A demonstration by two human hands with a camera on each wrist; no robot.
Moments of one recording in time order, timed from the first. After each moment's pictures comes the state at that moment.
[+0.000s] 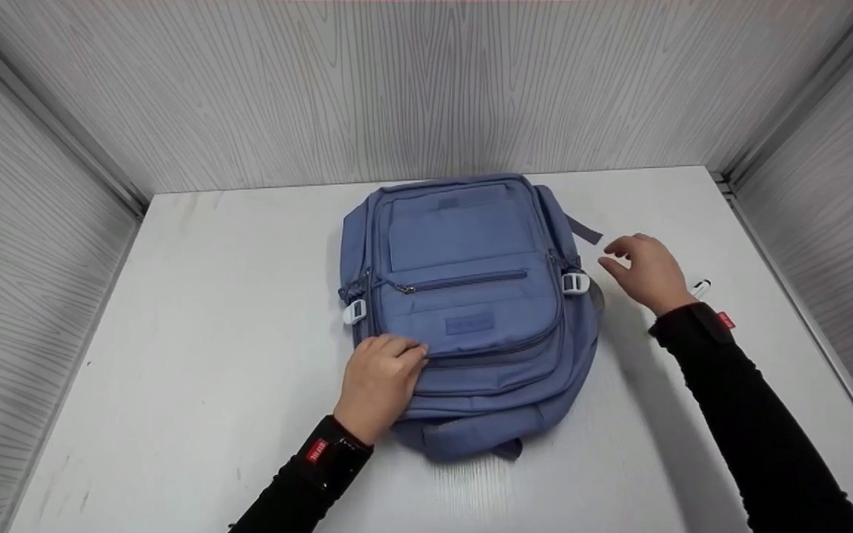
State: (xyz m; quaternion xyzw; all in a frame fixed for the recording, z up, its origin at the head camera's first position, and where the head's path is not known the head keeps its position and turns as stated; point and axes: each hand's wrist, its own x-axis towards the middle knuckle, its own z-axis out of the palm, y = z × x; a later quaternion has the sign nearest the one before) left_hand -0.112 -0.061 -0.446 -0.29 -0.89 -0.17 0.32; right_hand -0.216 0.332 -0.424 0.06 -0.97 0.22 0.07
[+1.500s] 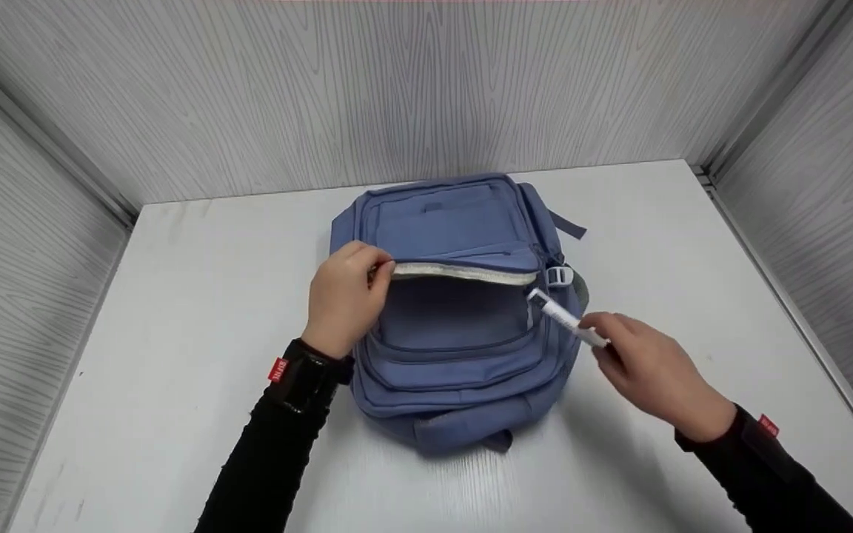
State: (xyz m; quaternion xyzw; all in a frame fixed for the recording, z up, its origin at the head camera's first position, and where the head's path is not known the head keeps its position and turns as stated) left_hand -0.166 -0.062 -0.353 -0.19 -0.91 -0.29 0.23; right_hand -0.071 0.283 -0.386 0.21 -0.94 0.19 0.17
